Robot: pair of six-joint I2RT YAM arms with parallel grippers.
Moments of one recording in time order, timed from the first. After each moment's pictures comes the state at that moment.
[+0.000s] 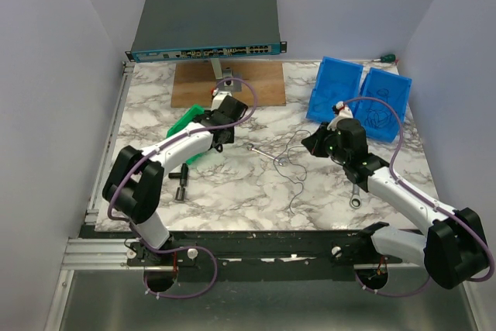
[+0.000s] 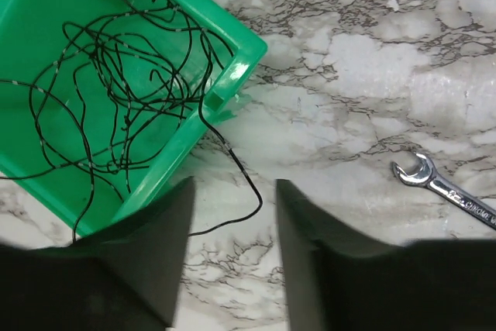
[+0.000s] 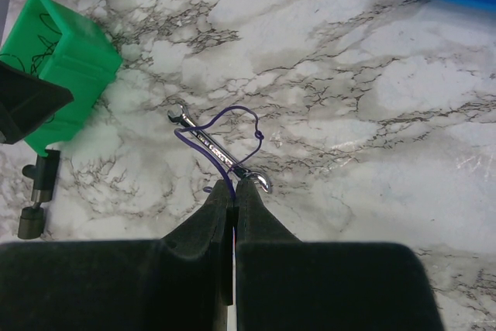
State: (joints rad) left arm -0.59 1.65 1.17 -0.49 -0.48 -0.48; right arm 0.41 1.13 0.62 0.05 -0.07 0.51
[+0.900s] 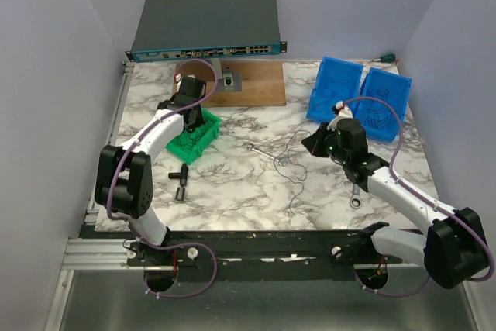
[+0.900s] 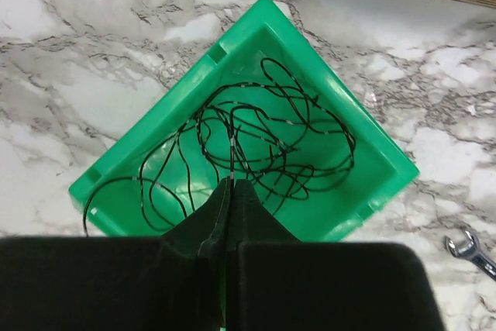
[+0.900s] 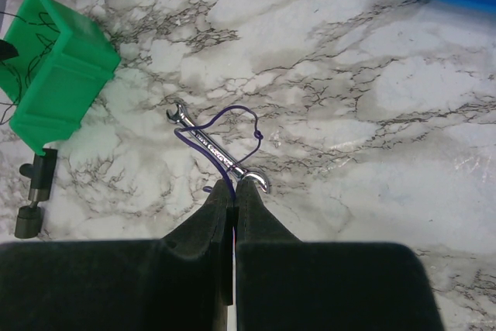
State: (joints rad) left arm -0.30 1.62 1.21 -0.48 -0.29 -0.39; right arm 0.41 1.13 0.62 0.05 -0.07 0.50
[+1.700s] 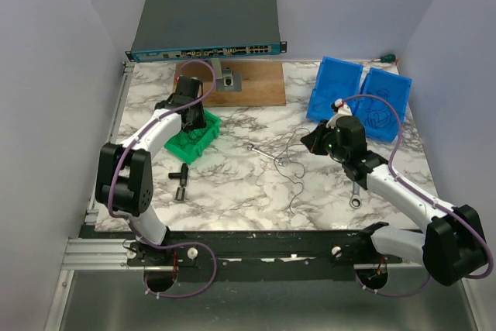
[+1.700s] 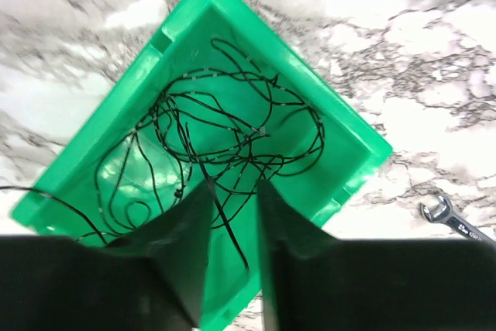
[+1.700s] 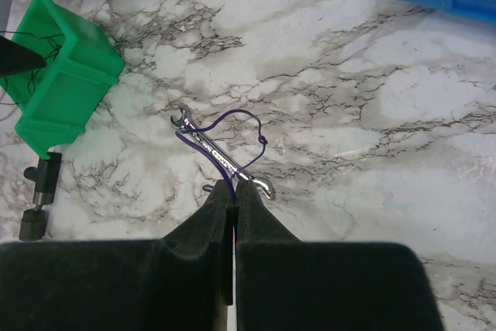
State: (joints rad) left arm -0.24 1.70 1.21 -0.46 -0.10 -0.36; right arm 0.41 1.15 0.64 0.05 -0.08 0.50
